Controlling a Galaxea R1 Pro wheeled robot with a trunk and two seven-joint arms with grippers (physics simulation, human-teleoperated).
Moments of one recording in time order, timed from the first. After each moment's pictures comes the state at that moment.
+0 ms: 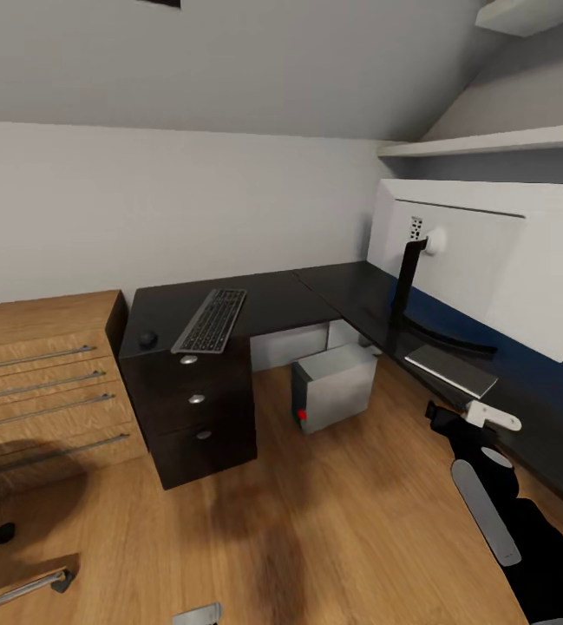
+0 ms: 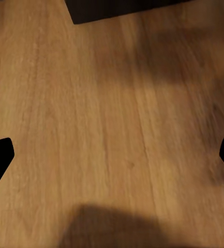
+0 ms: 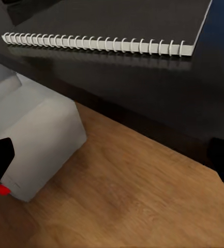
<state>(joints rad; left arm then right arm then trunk) -0.04 -0.11 -0.34 -0.78 0.20 -0.13 0.58 -0.42 -0.23 0.07 -1.43 -0.56 0.36 -0.59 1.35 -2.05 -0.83</state>
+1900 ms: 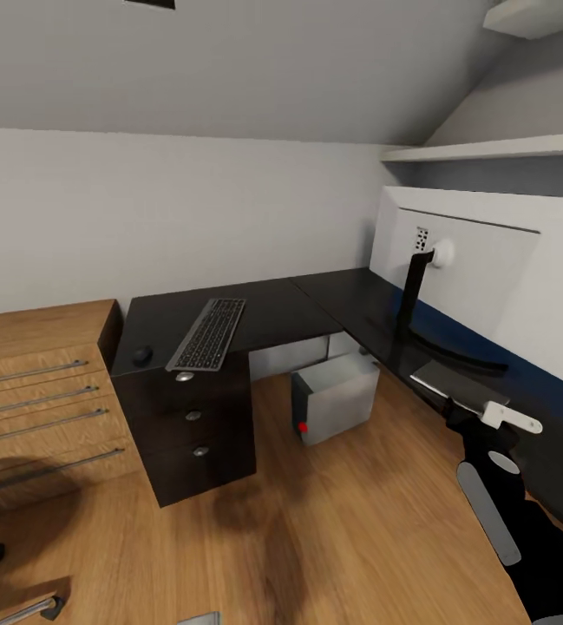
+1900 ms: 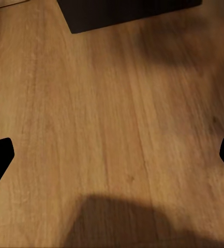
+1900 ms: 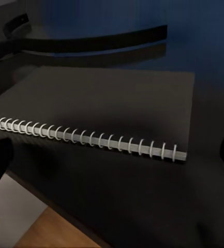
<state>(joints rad) -0.04 -0.11 -0.34 -0.74 0.19 -0.14 0.58 -0.42 -0.23 0.02 -1.38 -0.46 0.24 -0.59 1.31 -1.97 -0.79</state>
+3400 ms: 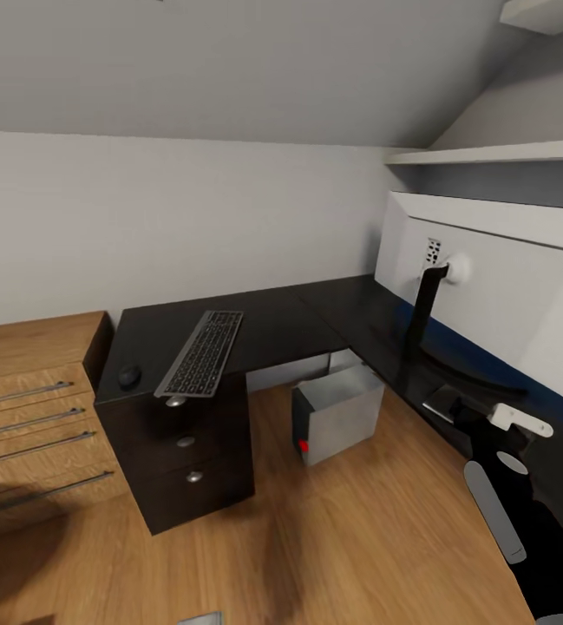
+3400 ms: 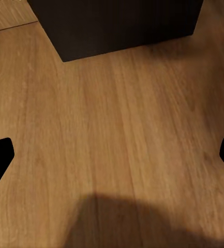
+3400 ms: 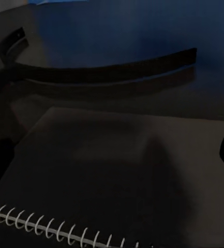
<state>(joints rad) -0.04 -0.11 -0.35 -0.74 0.19 -0.15 0.57 -0.42 -0.23 -0.02 -1.37 -0.47 0.24 -0.59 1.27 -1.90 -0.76</state>
